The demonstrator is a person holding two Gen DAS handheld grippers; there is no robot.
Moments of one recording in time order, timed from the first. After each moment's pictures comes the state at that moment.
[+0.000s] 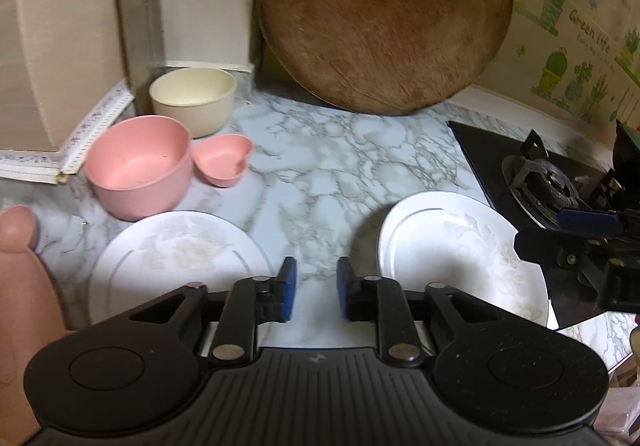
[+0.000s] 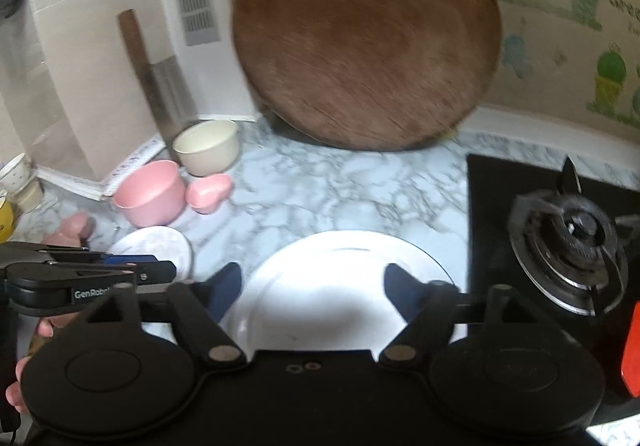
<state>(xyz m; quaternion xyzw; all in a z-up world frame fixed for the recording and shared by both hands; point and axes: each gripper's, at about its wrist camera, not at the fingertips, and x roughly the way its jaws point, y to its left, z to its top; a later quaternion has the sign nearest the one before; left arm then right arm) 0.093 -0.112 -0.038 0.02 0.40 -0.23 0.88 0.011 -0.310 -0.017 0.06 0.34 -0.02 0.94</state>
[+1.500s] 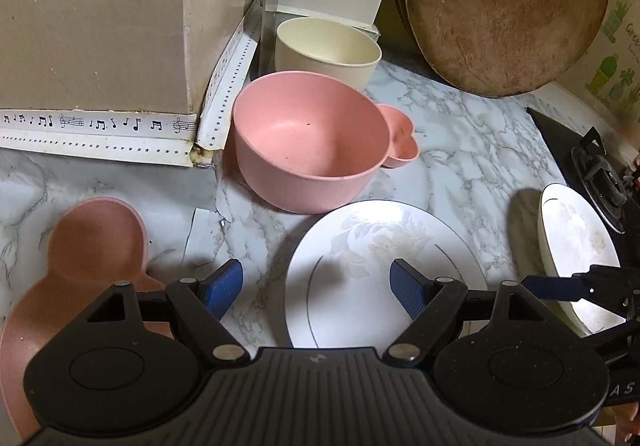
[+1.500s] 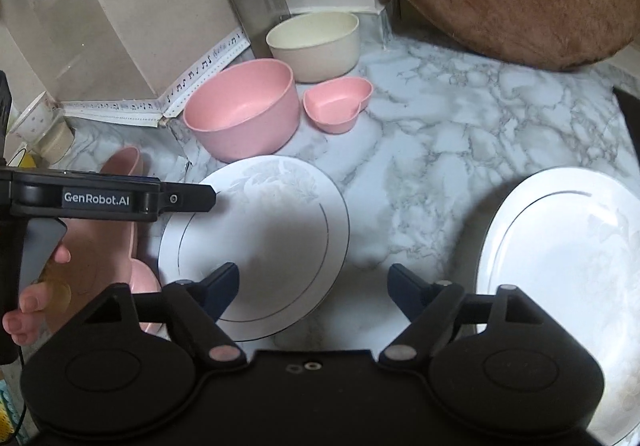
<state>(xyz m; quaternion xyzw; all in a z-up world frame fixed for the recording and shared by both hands) 0.204 0.012 -0.084 0.02 0.47 -0.24 0.85 0.101 -0.183 -0.094 0.10 0.46 0.05 0.88</state>
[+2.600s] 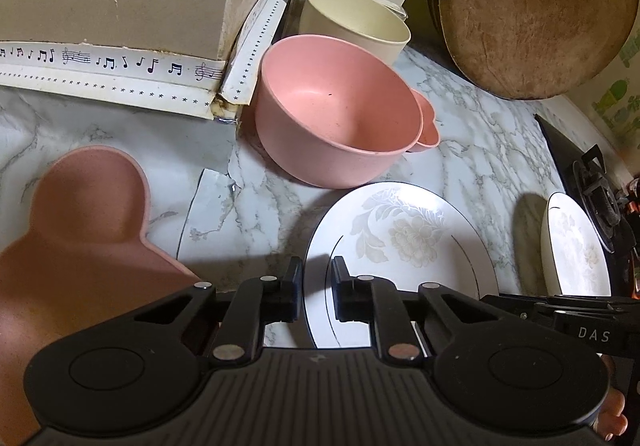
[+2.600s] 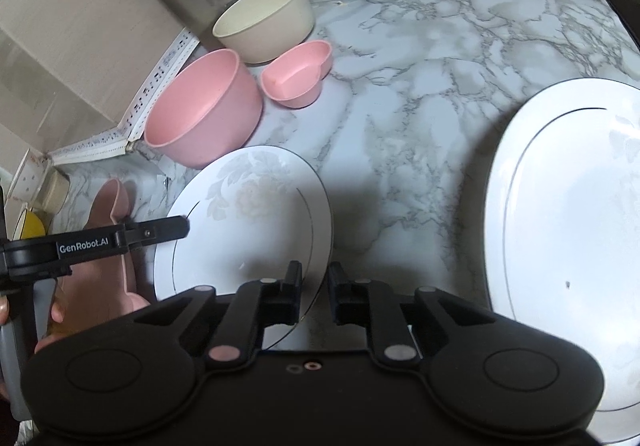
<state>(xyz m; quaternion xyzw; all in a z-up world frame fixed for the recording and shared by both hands) 0.215 0.029 -0.103 -0.04 0.51 -0.24 0.82 0.115 -0.208 -0.116 0.22 0.49 0.02 0.84</state>
